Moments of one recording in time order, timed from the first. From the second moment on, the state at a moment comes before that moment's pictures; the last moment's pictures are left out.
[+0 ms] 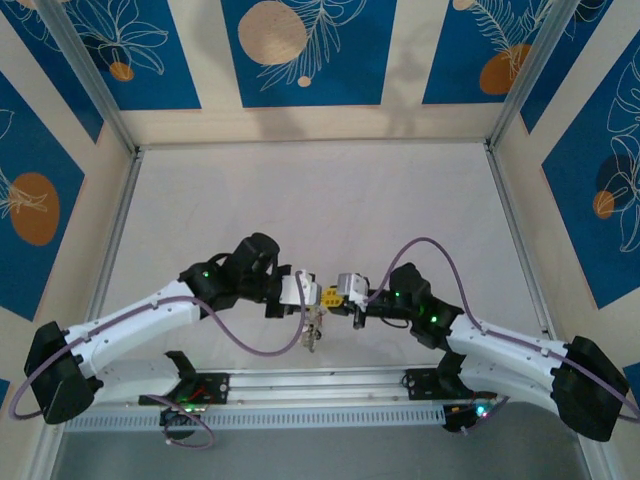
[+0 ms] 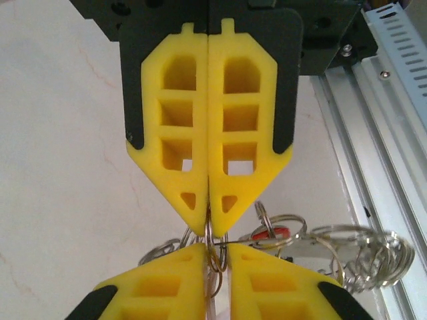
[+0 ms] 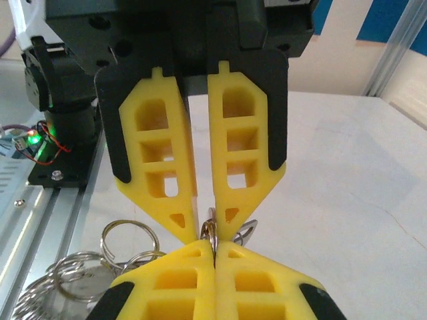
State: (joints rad) left arm -0.90 1.12 0.84 -0.47 0.46 0.69; right arm 0.86 0.90 0.31 0.39 -0.49 -0.25
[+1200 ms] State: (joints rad) left arm -0.92 1.24 1.03 -0.72 0.36 0.71; right arm 0.90 0.95 0.41 0.21 -0.44 -0.32
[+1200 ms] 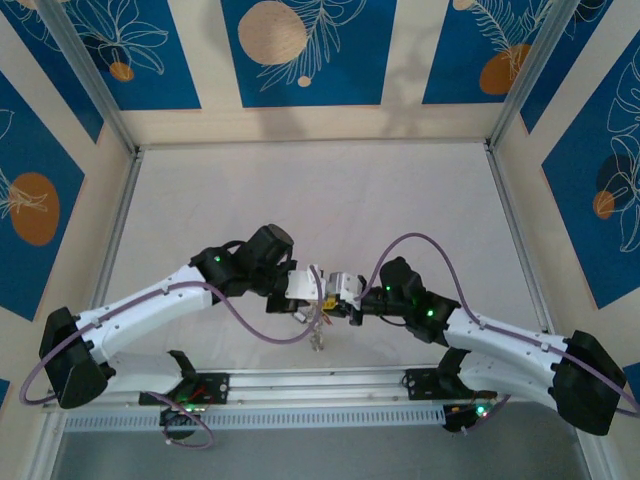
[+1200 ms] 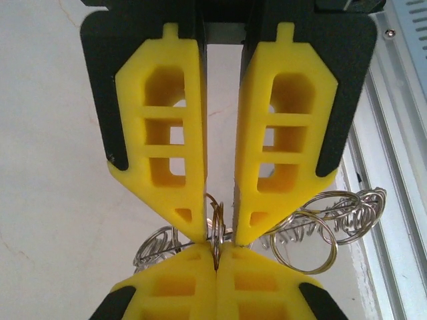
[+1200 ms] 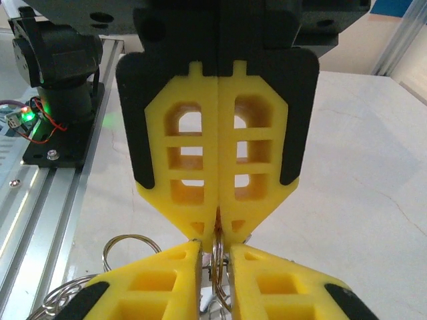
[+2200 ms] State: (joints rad) left arm -0.91 1.12 0.90 -0.61 0.34 0.70; right arm 0.88 1.02 0.33 0.45 -0.47 -0.18
